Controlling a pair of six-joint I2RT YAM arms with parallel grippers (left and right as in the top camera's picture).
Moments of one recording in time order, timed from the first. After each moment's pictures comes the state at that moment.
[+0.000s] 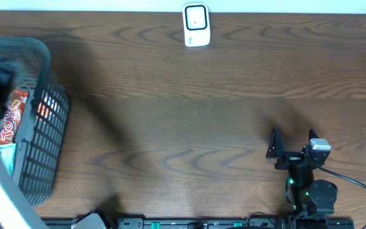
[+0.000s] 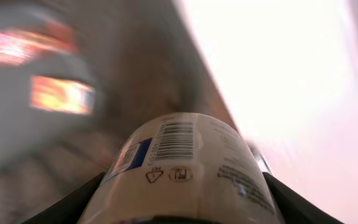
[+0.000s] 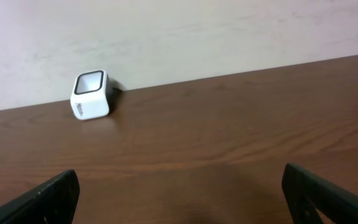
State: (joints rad) left arm 0.49 1.30 1.72 -1.15 0.35 -0.69; right arm -0.01 0.01 0.01 -0.07 -0.03 0.18
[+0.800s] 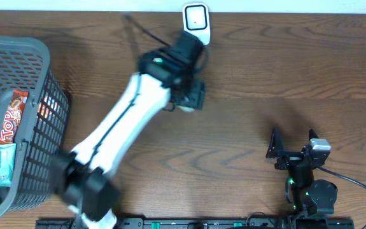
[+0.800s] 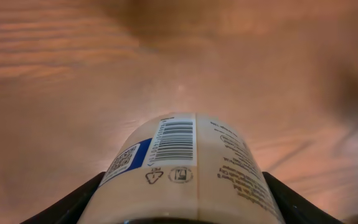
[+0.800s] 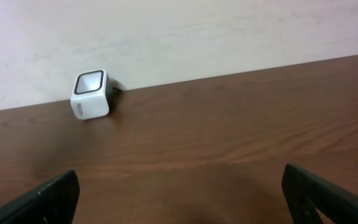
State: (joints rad) left arm -0.58 1.83 1.72 -1.18 0.08 -0.30; right arm -0.01 0.01 0.01 -0.07 -0.03 0.18
